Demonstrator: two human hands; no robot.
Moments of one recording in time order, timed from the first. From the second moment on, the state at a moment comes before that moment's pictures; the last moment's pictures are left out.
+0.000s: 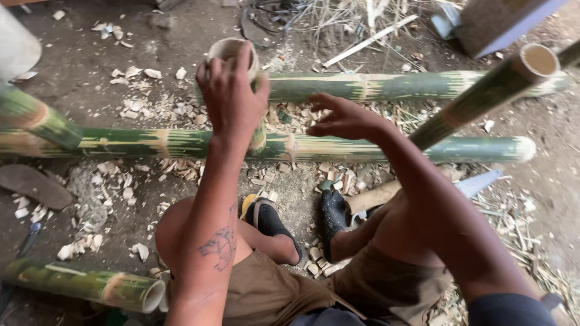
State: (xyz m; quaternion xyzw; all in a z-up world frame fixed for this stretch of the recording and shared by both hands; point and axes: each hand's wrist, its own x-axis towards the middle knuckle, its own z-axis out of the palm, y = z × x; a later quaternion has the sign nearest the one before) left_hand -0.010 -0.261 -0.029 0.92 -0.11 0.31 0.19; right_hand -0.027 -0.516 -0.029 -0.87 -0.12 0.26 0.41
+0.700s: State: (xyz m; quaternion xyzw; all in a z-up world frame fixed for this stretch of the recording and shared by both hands) left_hand 0.008 -0.350 0.000 0.85 0.00 0.52 0.10; right_hand 0.132 -0.701 -0.318 -0.96 -0.02 0.20 0.17
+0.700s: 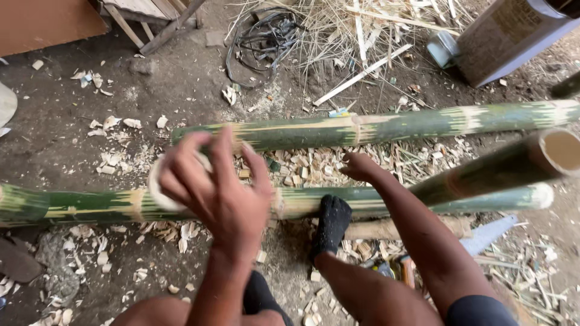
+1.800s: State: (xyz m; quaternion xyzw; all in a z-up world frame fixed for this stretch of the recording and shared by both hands) left_hand 0.172 -0.453 -0.333 0.36 0.66 -0.03 0.66; right_hand 0.136 -0.679 -0.365 -0.97 0.15 0.07 0.16
